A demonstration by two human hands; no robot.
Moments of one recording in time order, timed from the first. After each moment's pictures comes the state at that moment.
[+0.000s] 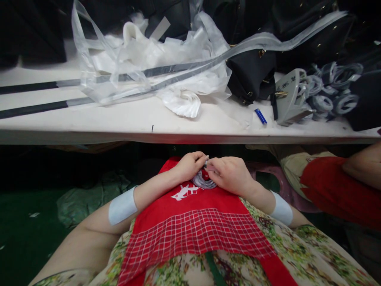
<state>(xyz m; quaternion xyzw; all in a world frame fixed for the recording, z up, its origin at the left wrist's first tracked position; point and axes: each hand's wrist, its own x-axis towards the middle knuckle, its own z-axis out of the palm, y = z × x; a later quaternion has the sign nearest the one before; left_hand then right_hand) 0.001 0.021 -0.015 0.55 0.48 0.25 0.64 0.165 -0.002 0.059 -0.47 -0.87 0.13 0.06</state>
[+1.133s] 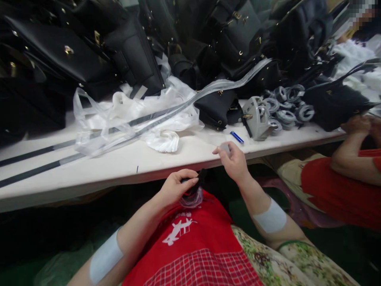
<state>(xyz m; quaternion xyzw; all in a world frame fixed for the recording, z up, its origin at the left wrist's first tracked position) 0.008 0.050 0.019 0.51 0.43 0.32 0.67 0.220 0.074 0.041 -0.63 -0.59 0.30 0.41</state>
